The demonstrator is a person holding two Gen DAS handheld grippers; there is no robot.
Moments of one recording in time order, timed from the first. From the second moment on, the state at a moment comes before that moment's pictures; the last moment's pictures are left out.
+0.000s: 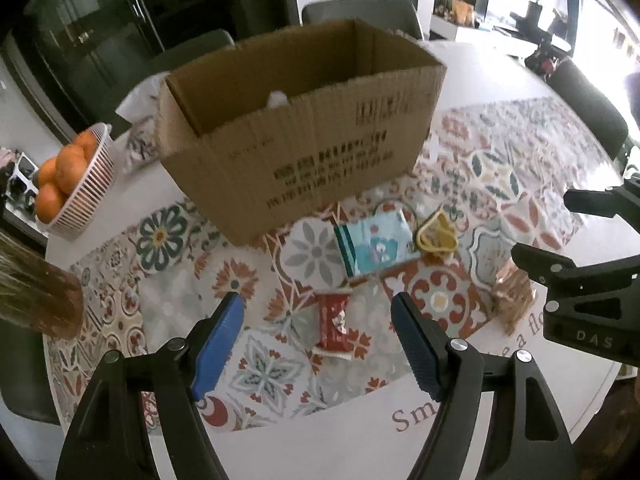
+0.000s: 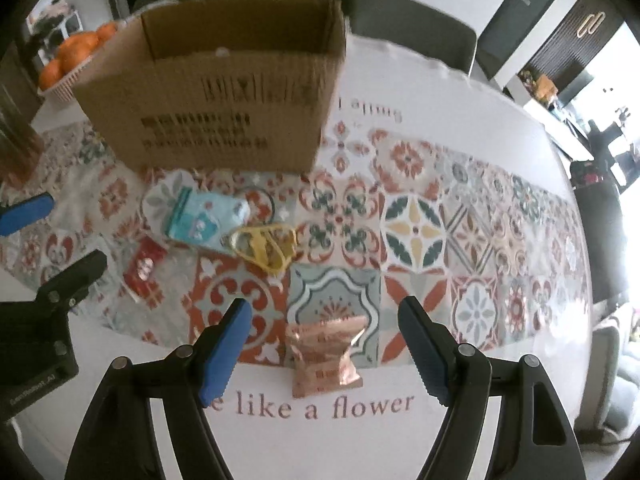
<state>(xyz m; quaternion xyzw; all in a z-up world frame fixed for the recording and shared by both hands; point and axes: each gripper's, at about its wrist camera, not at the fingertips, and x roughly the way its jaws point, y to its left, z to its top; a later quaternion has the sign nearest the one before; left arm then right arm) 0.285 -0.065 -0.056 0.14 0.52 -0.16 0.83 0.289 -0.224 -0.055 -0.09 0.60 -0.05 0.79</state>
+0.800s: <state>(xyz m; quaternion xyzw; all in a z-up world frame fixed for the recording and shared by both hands) 0.297 -0.078 -0.131 0.15 0.60 -0.17 0.77 0.287 -0.232 -0.131 -0.09 0.70 -0.05 0.71</state>
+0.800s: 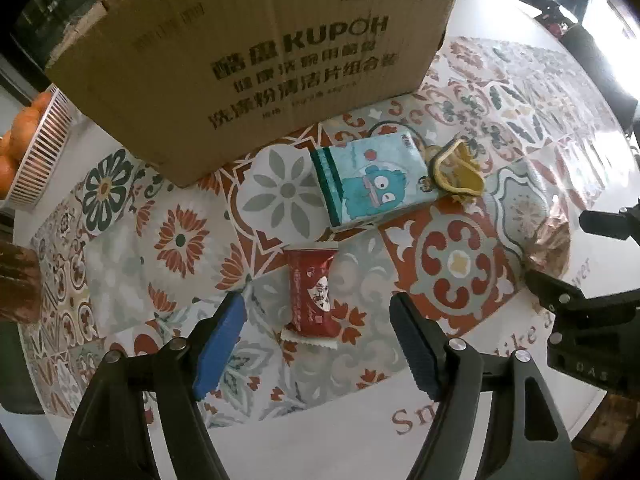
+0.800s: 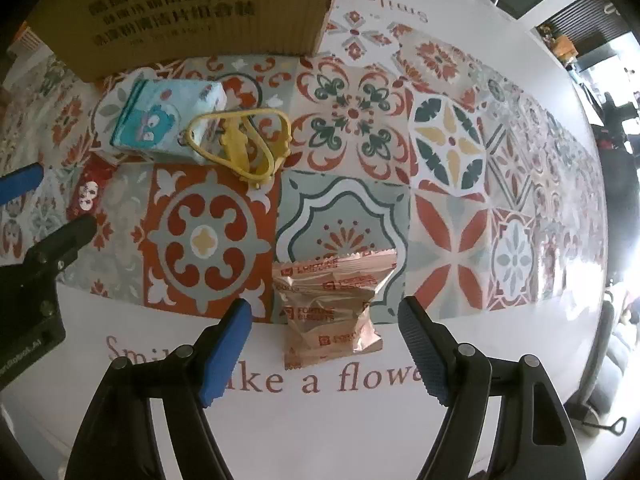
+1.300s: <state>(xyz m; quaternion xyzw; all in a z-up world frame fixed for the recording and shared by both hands) 0.321 -0.087 -0.148 0.16 0.62 -0.15 0.76 0.297 -0.251 -0.158 -0.08 0.72 -0.06 0.68</state>
